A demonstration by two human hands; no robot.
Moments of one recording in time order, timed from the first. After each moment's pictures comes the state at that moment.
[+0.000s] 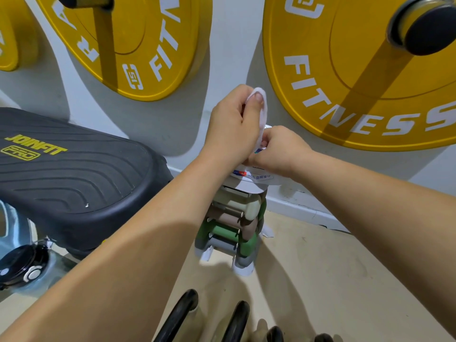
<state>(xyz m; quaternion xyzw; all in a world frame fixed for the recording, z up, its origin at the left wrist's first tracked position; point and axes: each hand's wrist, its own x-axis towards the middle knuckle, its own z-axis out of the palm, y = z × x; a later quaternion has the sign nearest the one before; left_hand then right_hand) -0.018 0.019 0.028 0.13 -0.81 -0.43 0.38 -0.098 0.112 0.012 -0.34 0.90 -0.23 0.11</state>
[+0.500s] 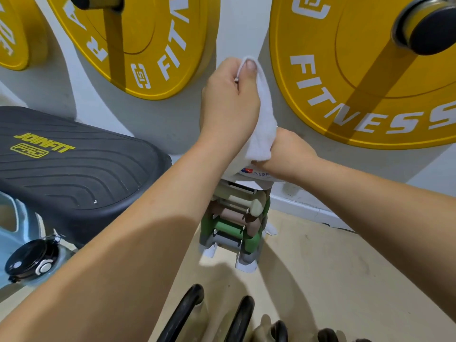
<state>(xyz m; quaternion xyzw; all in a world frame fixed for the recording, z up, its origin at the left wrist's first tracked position) -0.005 0.017 0.063 0.17 -0.76 -0.44 0.46 -0.084 0.117 0.008 -0.39 0.90 -0.19 0.05</state>
